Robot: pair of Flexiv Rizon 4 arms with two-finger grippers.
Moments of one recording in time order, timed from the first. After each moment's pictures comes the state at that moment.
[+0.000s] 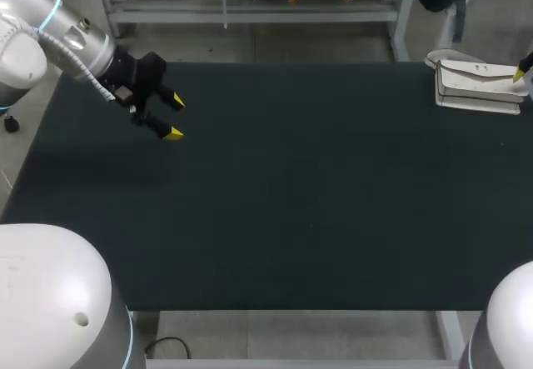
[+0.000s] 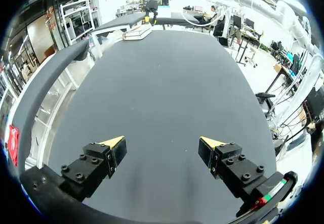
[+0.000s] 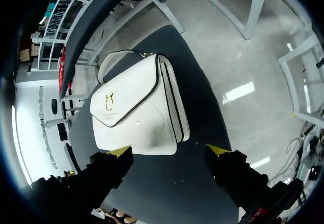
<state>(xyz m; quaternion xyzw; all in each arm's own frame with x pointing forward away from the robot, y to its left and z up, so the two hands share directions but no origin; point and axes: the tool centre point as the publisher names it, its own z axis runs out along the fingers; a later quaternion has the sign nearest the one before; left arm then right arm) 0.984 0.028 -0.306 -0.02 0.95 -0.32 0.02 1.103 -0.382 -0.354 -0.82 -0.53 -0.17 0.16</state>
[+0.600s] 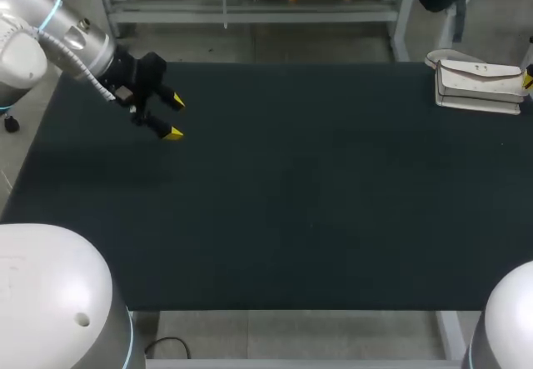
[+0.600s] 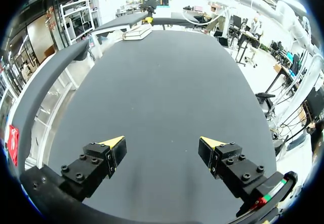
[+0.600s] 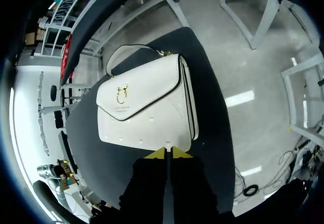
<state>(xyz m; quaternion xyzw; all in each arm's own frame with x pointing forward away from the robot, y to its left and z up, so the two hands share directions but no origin) 0.984 0.028 -0.306 -0.02 0.95 -0.32 0.02 1.104 -0.368 -0.339 -0.78 -0.58 -0.16 0.15</state>
